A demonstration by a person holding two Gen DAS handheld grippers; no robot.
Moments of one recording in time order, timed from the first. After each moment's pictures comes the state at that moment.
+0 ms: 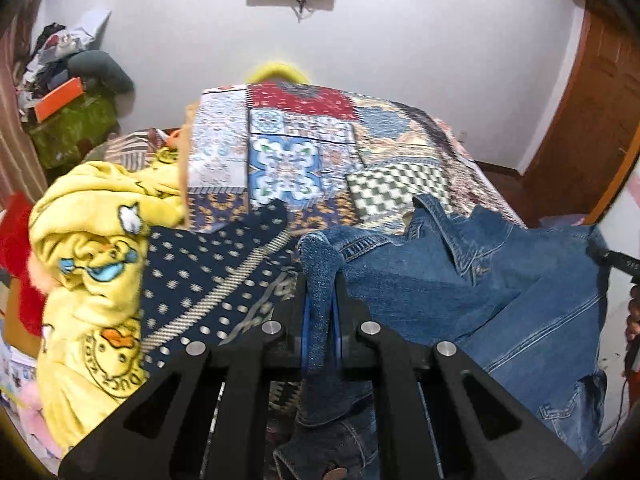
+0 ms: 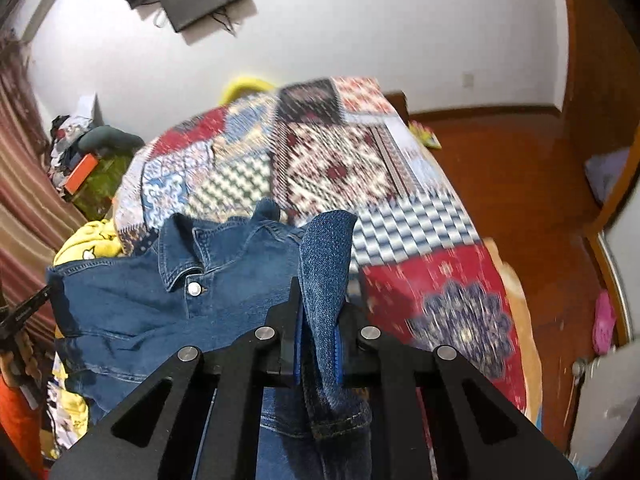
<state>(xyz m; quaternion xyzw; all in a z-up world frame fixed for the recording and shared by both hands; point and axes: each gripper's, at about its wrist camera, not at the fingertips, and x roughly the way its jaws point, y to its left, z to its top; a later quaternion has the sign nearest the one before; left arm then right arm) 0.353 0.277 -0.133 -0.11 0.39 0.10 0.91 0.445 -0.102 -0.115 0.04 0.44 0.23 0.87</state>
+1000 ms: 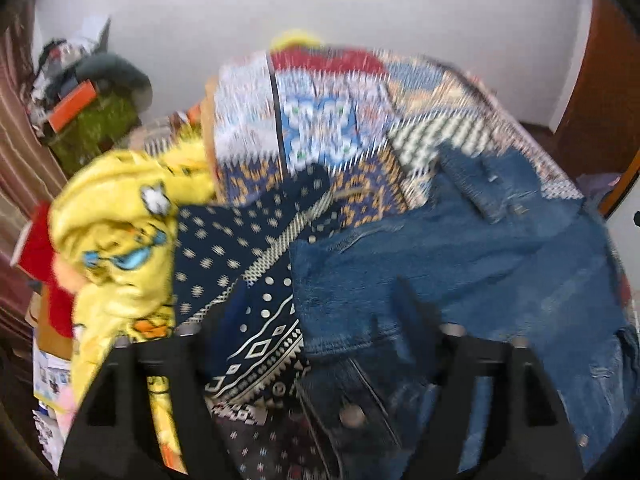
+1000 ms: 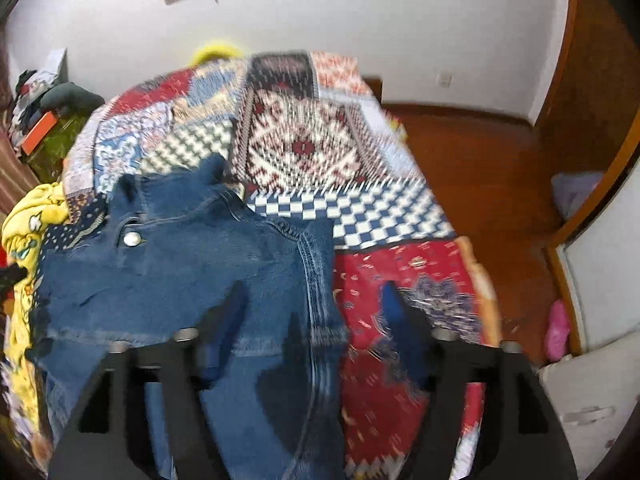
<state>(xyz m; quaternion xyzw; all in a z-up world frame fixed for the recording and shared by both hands) 0.345 0.278 -0.155 -0.04 0.44 0.14 0.89 0.434 -0.096 -0.122 -0.06 0.46 0.16 0.87</state>
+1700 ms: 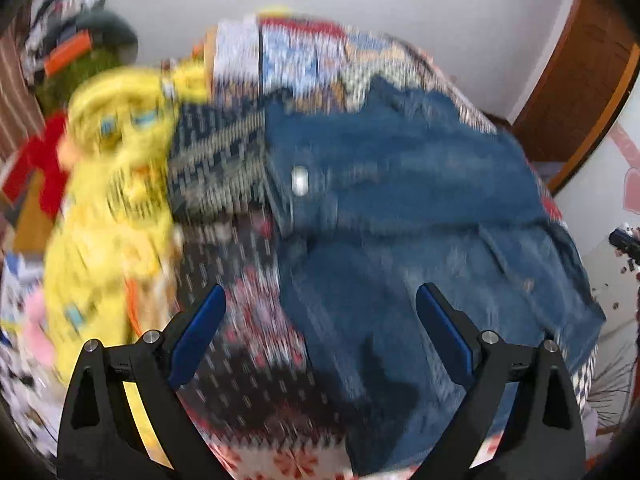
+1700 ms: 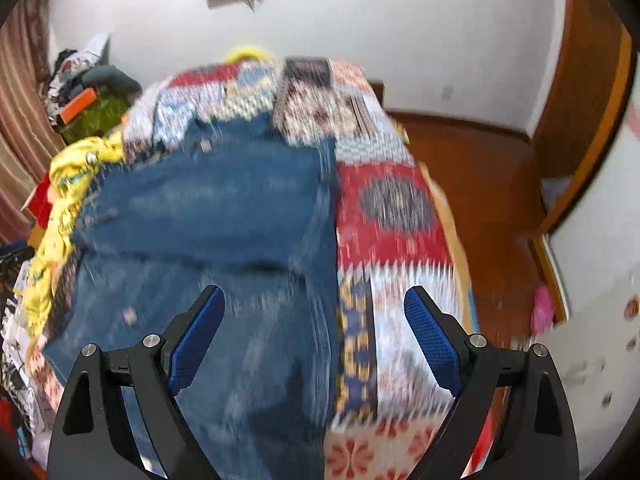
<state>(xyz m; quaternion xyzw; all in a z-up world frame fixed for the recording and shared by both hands) 0.168 0.225 -0.184 -0.13 0.48 0.07 0.86 0.271 -0.156 -0.122 -0.06 0.46 0.18 0.87</state>
